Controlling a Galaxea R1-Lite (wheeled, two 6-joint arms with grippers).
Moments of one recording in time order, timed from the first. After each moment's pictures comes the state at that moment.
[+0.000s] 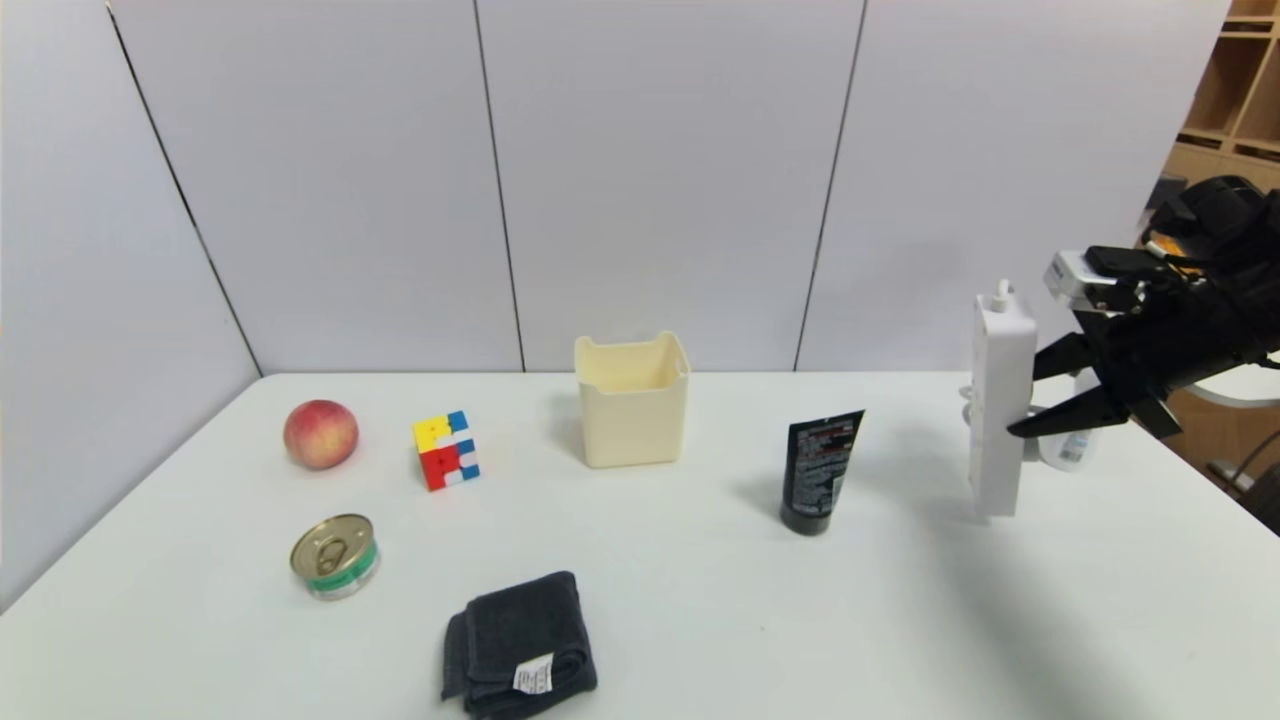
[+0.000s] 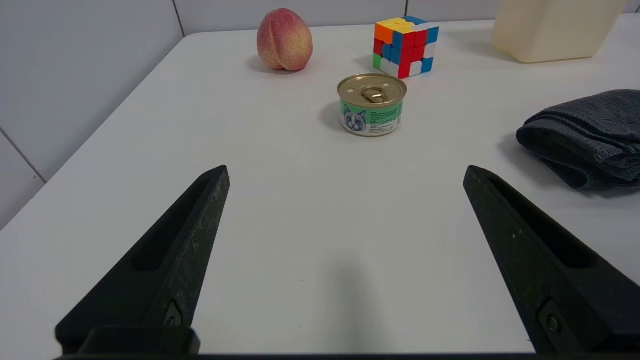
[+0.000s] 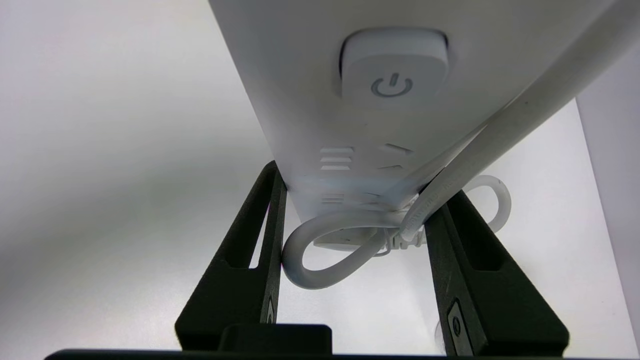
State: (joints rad) left arm 0.00 0.00 0.00 0.00 0.00 0.02; right arm -0.17 1.96 -1.77 1.06 0.67 -1.42
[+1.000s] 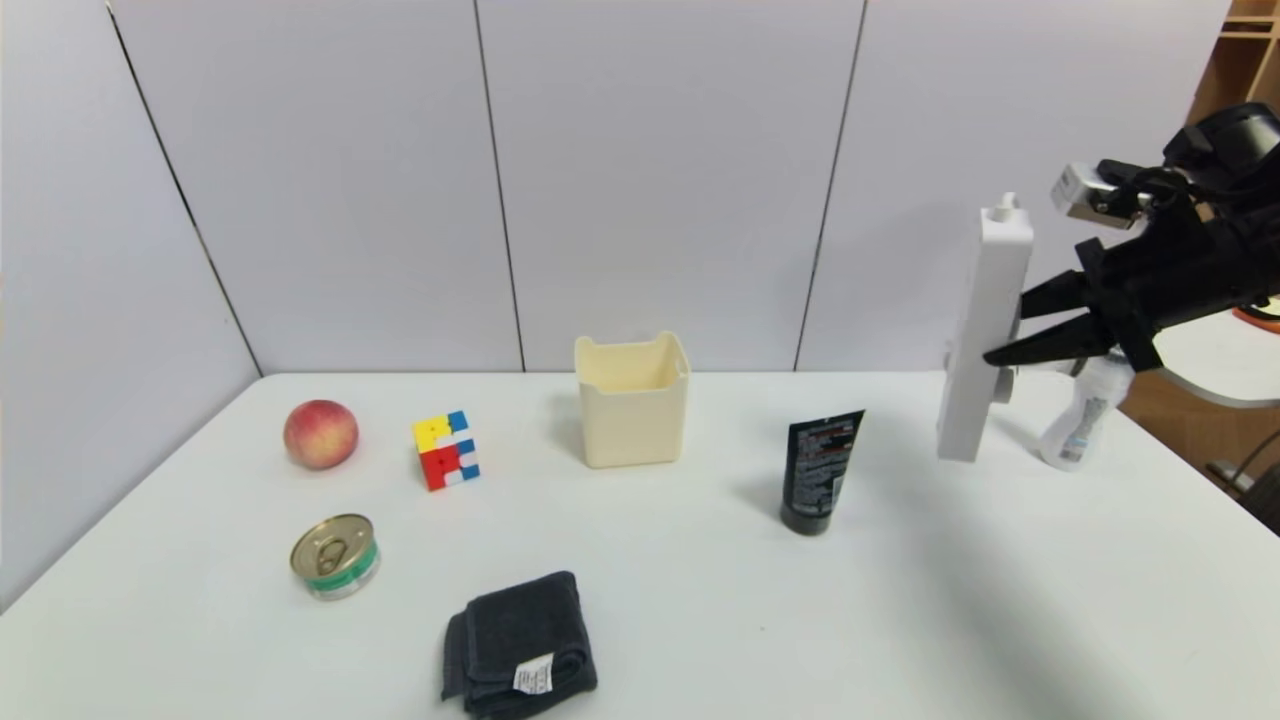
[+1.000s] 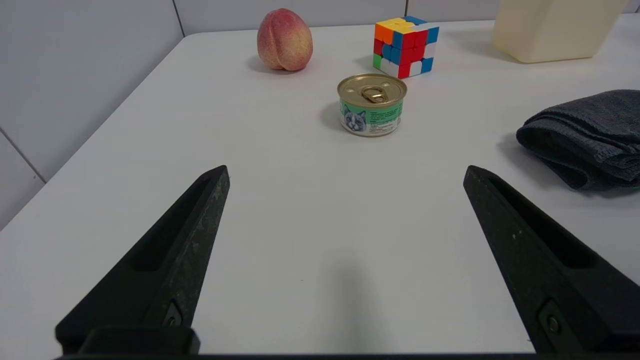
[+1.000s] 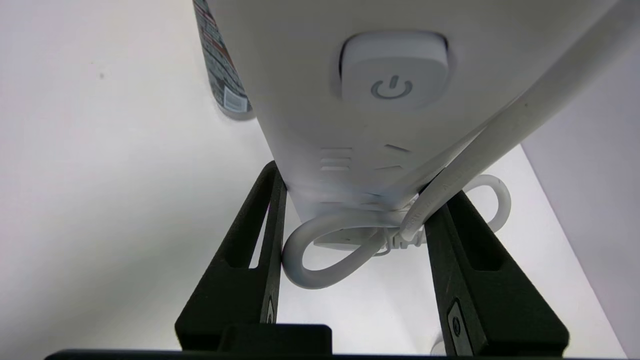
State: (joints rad) left arm 0.00 0.00 0.00 0.00 0.00 0.02; right arm -0.14 1.95 -1.94 1.05 0.77 -1.16
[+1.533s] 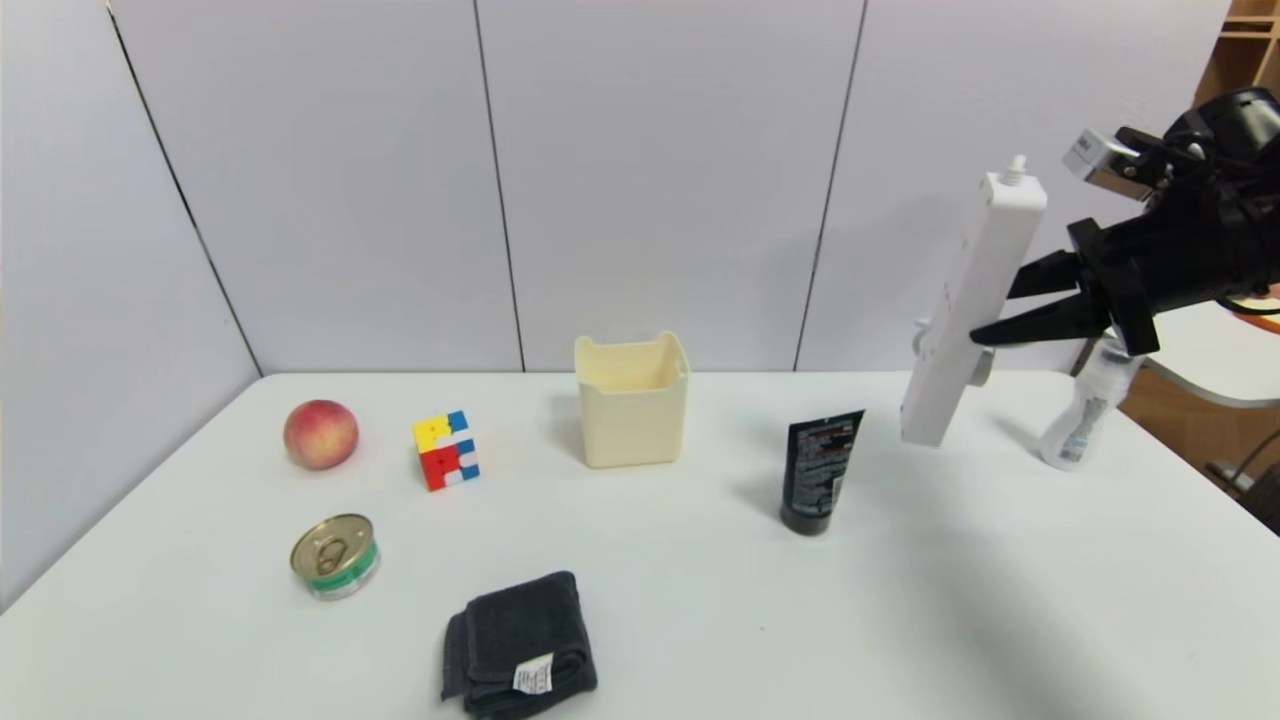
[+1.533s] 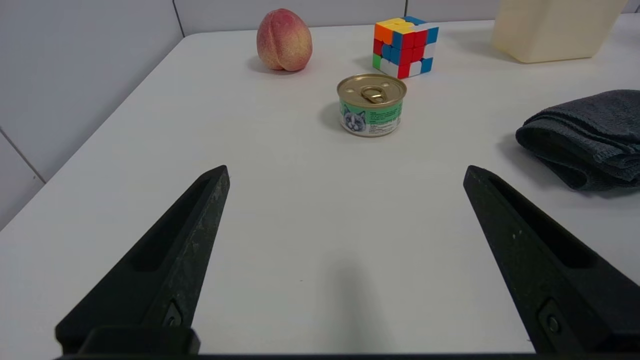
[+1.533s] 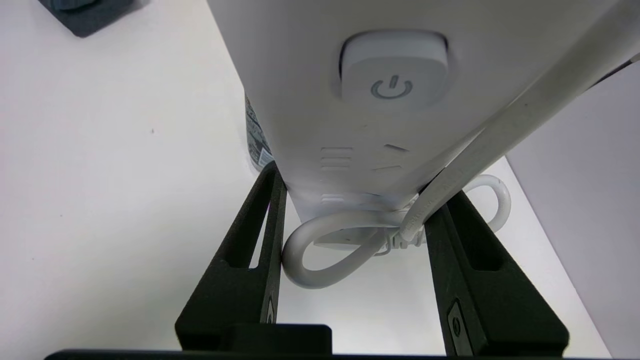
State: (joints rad) left arm 0.00 0.00 0.00 0.00 0.00 0.02; right arm -0.12 1.94 -1.95 1.04 0.91 -1.14
